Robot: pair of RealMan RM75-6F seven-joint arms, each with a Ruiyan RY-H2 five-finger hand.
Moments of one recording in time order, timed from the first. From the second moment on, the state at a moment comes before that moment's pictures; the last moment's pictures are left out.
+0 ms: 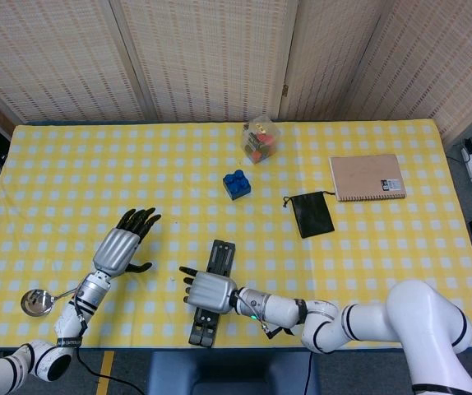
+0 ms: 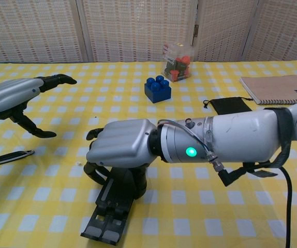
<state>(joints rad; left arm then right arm) -0.59 -1.53 -0.09 -1.29 1.43 1.12 0.03 1.16 -1.69 0.04 -1.40 -1.51 0.61 -0.33</state>
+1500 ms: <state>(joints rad) -0.18 -1.23 -0.02 -1.58 1.43 1.58 0.12 0.31 -1.15 -0.09 -1.73 -1.39 1.51 -0.14</state>
